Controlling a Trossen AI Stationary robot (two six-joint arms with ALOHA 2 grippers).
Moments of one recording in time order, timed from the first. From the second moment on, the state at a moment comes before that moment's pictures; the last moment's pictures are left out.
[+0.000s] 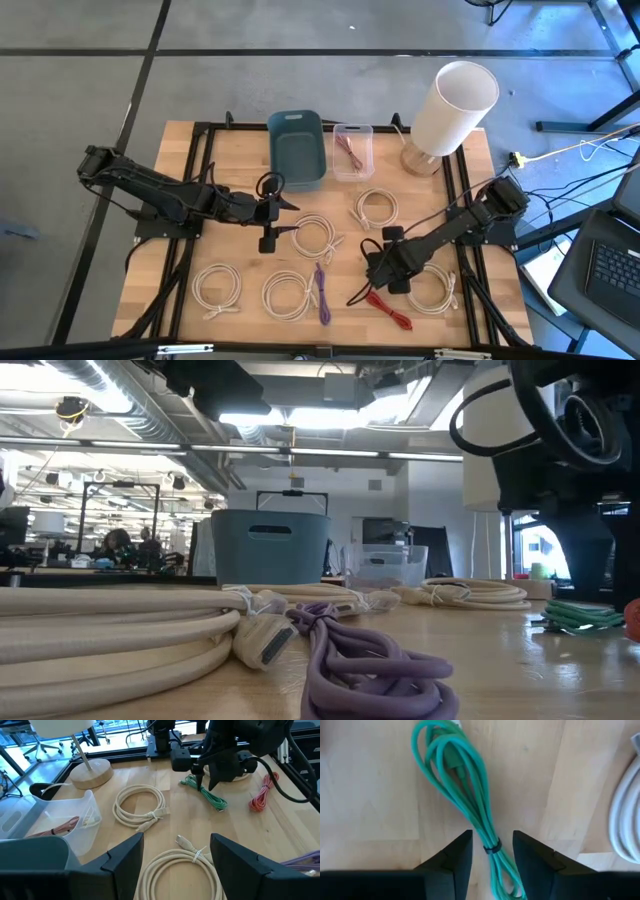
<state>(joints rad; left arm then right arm) -0.23 1.15 0.74 -0.03 -0.31 -0.02 0.55 1.79 1.07 -0.93 0.14 0.46</state>
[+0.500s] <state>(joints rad) -0.23 1.15 0.74 -0.03 -0.29 -0.02 0.55 1.78 0.95 -0.80 0.10 0.52</state>
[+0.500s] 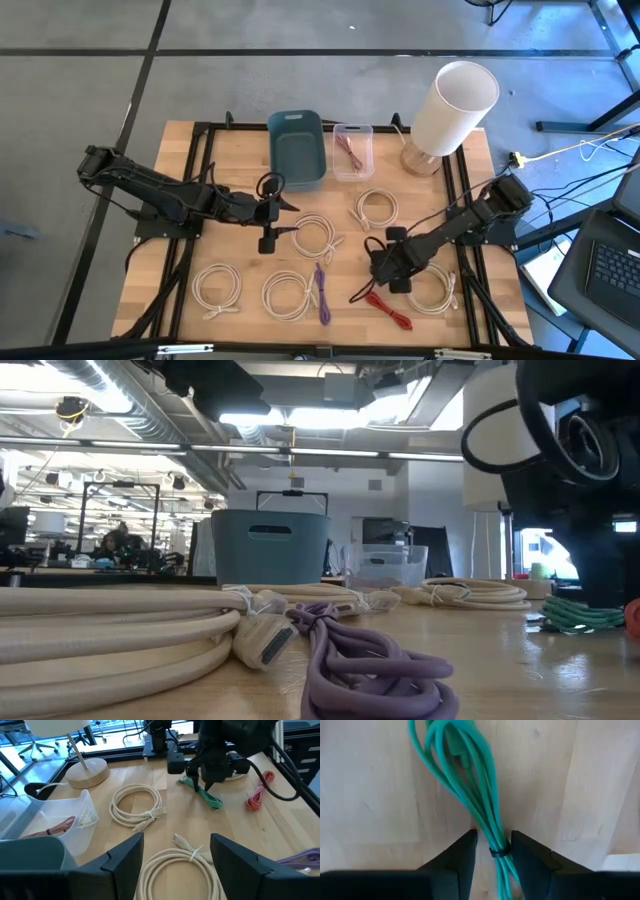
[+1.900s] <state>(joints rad) -0.24 1.15 0.74 -0.03 -0.29 -0.02 0.05 1.79 1.83 -0.92 0.39 0.26</state>
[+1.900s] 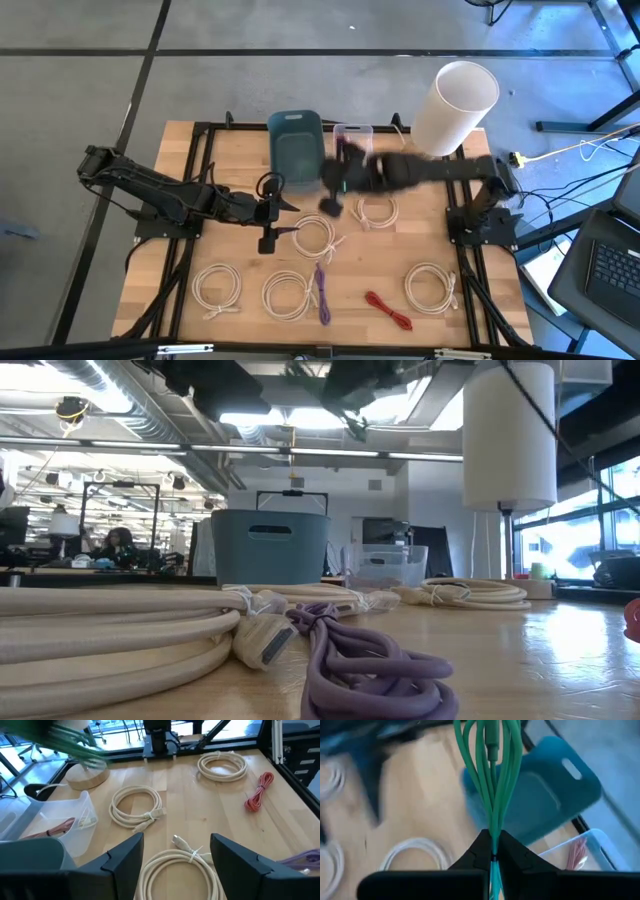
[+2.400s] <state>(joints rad) -0.24 1.15 0.74 -0.05 -0.29 -0.04 -0.44 1.79 1.87 -1.13 0.22 0.50</state>
